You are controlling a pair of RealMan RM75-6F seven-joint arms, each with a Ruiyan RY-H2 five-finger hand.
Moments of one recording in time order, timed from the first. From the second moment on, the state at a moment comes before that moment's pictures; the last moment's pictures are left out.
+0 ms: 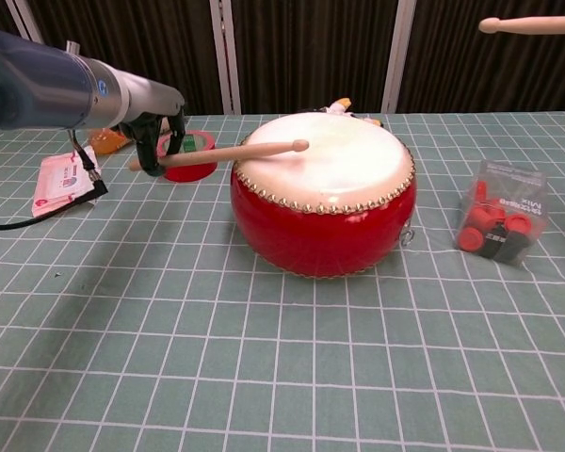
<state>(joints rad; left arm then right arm) -1.20 -1.49 -0.29 -1.58 0.06 1.10 1.14 0.50 -1.10 0.34 -1.77 -0.82 1.33 -0.37</state>
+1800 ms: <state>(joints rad) -0.85 -1.13 -0.33 -1.71 0.77 0.96 0.26 0.69 -1.40 0.25 -1.69 -0.75 1.47 -0.98</state>
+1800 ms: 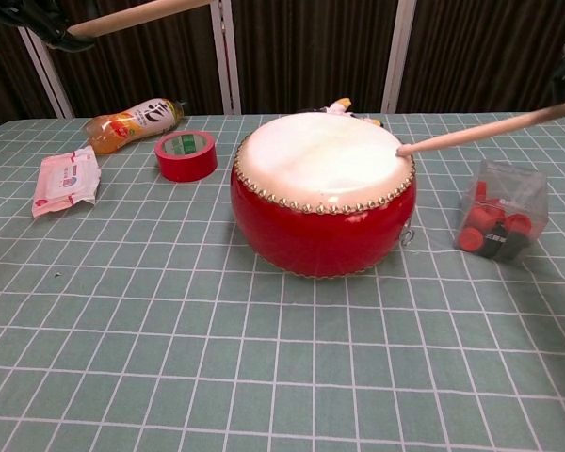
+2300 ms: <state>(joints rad) -0.96 -1.26 -0.35 -1.75 0.66 1.07 0.44 0.53 -1.22 0.33 -1.83 -0.82 1.47 -0.59</state>
